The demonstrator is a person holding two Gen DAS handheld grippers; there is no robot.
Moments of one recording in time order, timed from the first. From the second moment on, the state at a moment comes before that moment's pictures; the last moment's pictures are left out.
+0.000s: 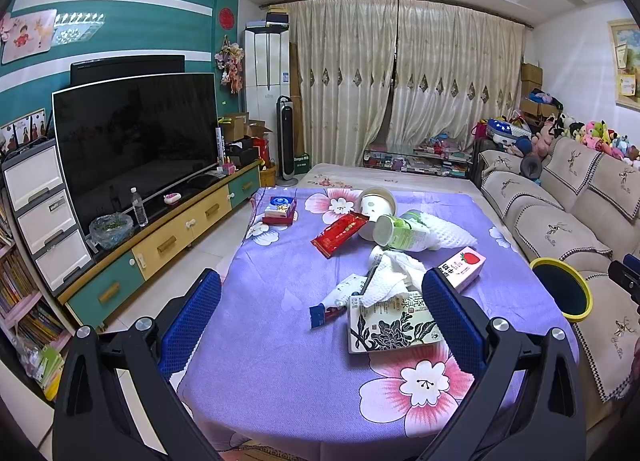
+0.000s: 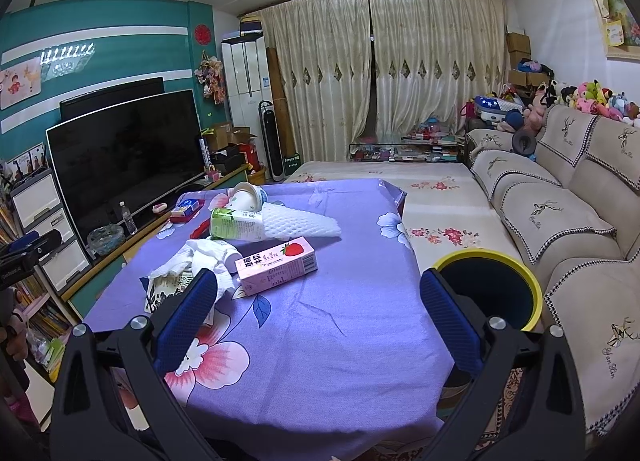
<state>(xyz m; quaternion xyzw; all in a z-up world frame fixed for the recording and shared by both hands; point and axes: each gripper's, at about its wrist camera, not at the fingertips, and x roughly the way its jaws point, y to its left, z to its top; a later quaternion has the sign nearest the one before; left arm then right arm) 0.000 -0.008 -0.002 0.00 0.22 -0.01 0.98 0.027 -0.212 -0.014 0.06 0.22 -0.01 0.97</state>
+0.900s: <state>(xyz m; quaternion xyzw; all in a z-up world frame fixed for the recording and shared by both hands) 0.005 -0.012 -0.010 0.01 0.23 -0.01 0.97 0.032 -0.210 -0.019 0.06 0.23 -0.01 0.97</state>
